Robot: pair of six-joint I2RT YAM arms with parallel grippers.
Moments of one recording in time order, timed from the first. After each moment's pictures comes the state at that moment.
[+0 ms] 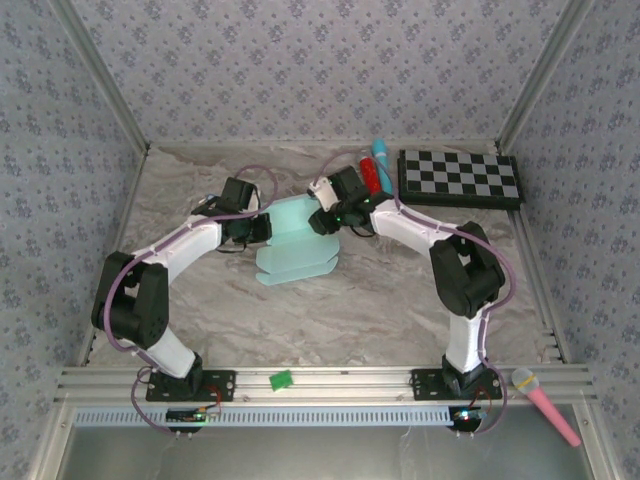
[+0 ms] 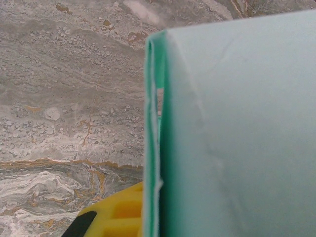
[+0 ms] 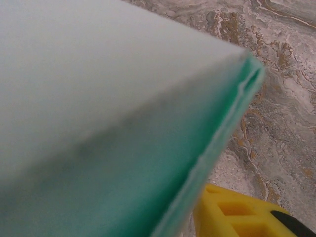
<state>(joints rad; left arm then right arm) -0.37 1.60 1.07 -0.47 0.15 -0.41 0.60 1.90 1.40 -0.34 -0.17 -0.11</state>
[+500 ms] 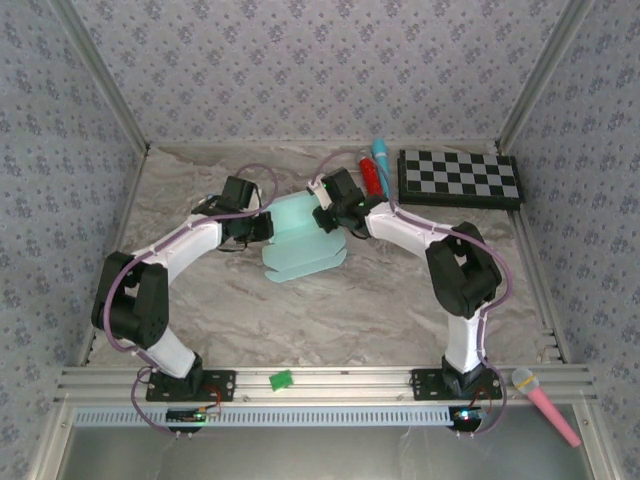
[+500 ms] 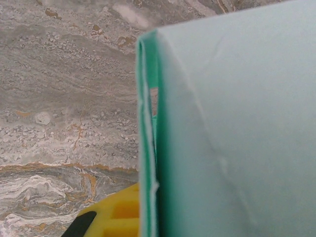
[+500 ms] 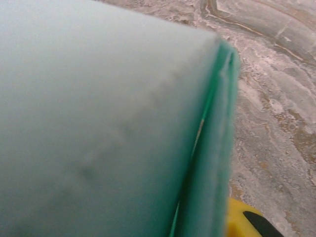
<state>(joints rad) -0.38 1.60 1.08 -0.47 0.16 -0.41 0.64 1.91 1.40 -0.30 0.03 -0.05</state>
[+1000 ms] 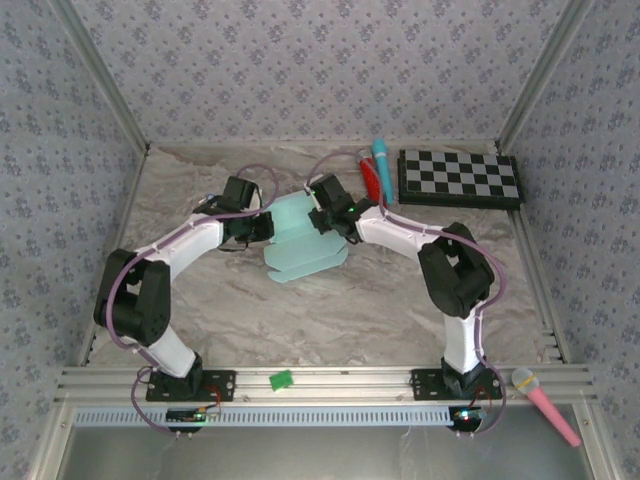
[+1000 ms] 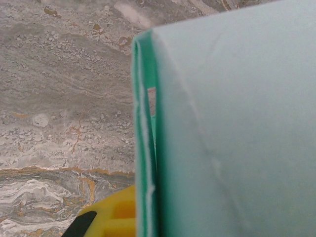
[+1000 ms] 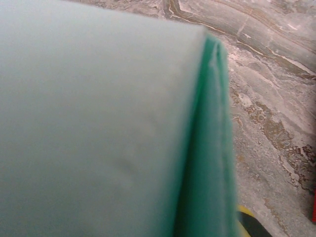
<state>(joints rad) -0.38 1.62 1.09 -0.45 0.16 -0.43 0.69 1.94 1.42 -0.29 0.24 0.02</state>
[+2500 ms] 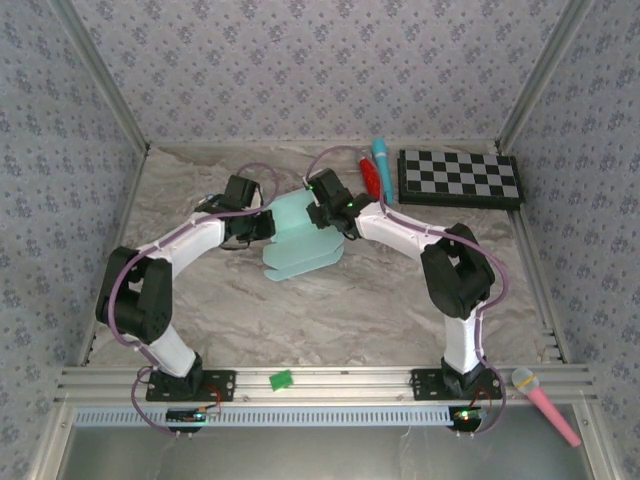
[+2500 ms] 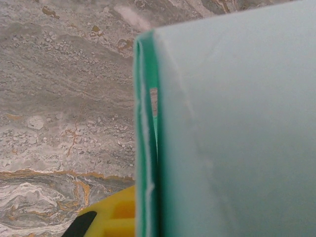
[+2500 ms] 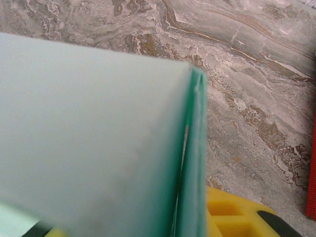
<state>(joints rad) -0.38 1.64 1.10 -0.45 0.16 -0.46 0.70 1.93 1.48 -0.36 0.23 0.07</state>
